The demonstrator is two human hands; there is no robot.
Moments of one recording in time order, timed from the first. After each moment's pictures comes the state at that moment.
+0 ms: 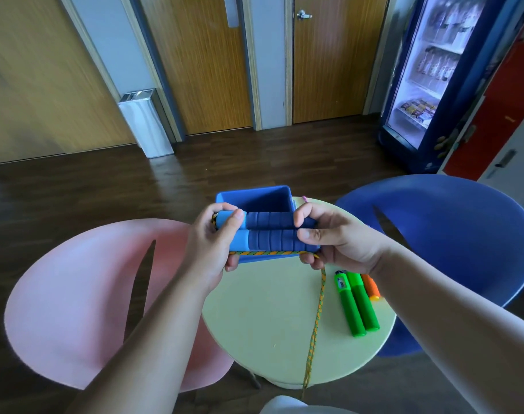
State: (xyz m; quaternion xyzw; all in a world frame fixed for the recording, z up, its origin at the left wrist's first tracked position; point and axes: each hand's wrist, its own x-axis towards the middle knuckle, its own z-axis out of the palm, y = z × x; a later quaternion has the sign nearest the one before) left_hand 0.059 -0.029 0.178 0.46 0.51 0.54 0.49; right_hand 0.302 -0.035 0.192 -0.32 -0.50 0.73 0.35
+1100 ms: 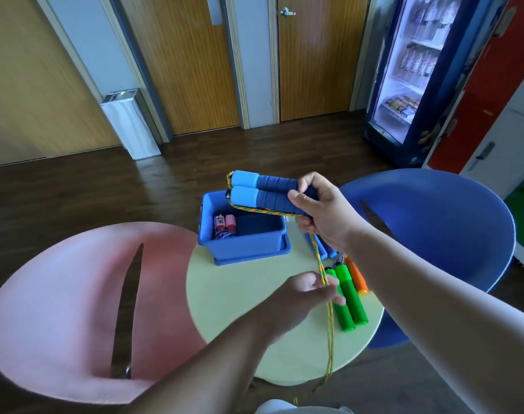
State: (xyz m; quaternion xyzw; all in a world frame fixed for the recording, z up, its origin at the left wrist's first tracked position) left_hand 0.164 -0.091 0.136 0.58 0.43 0.15 0.68; right_hand 0.300 -0.006 0.188 -0.45 -0.48 0.55 0.52
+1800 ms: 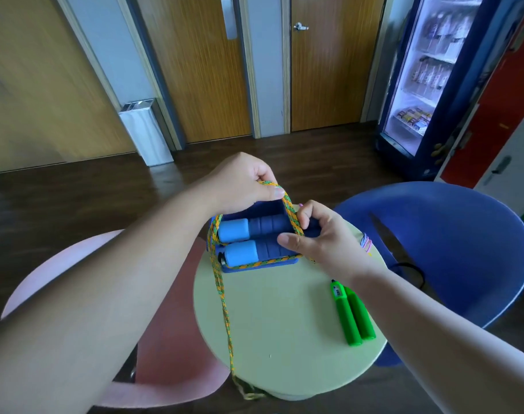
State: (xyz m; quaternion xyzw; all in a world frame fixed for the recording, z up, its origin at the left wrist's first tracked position) left_hand 0.099 0.037 0.289 0.81 0.49 0.19 0.26; right_hand 0.286 -0.043 0.189 -0.39 -0.61 0.47 0.50
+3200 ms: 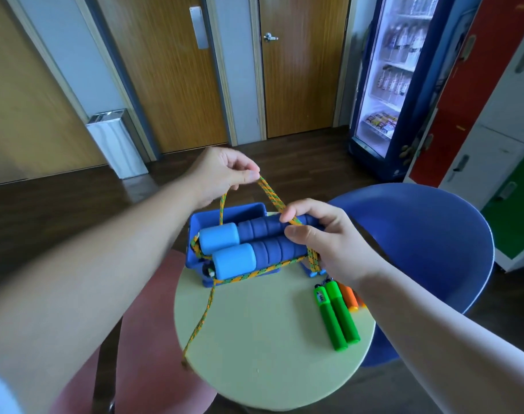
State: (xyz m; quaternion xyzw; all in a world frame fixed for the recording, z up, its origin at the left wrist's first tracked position) left_hand 0.110 0.118 0.256 0.72 0.47 0.32 0.41; right_hand 0.310 -0.054 0.219 -0.33 -0.57 0.50 0.56
